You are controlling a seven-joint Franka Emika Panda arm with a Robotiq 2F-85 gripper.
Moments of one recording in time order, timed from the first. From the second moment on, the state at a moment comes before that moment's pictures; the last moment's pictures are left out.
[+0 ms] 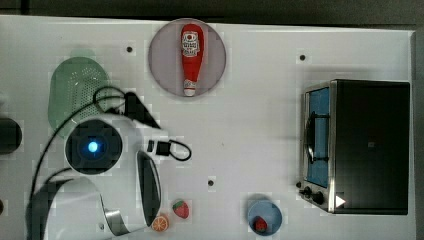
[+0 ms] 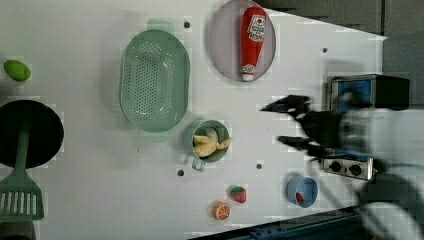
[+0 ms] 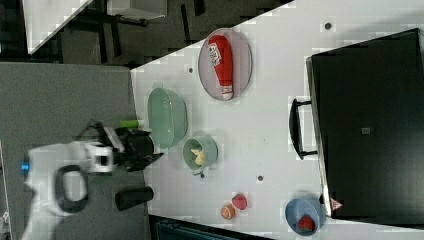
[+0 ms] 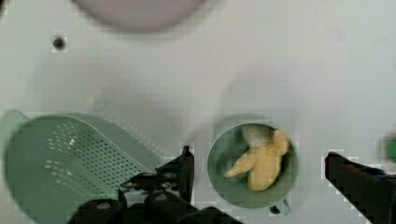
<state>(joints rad) 0.08 -0.09 0.25 -2.23 0.13 0.63 0.43</state>
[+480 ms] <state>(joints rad) 0.02 -0.18 -0.03 -1.84 0.02 0.14 0.29</state>
